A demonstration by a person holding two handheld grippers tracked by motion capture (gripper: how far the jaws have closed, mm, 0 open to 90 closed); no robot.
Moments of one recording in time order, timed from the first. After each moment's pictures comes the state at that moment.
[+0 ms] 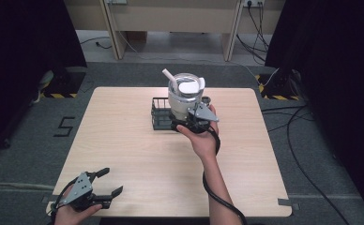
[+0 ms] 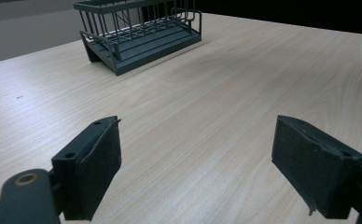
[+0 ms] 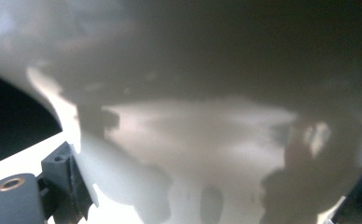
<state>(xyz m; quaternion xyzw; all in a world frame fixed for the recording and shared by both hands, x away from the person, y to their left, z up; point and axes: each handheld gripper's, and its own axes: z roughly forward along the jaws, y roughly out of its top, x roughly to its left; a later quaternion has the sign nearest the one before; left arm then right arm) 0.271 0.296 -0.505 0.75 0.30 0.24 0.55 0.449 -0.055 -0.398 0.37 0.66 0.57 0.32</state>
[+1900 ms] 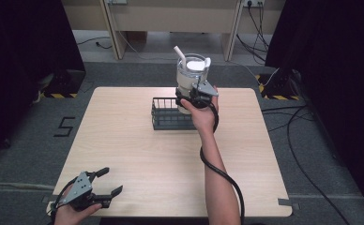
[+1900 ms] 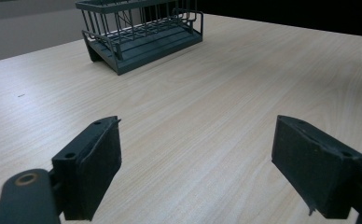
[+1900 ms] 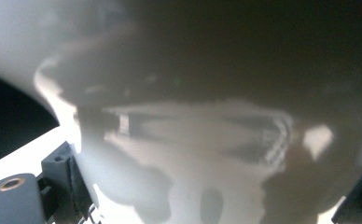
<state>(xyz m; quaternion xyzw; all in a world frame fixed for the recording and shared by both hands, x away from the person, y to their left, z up) 0.272 0.298 -0.506 0.74 0.30 0.24 0.55 0.533 -0.058 -0.389 0.43 0.63 0.54 0.34</state>
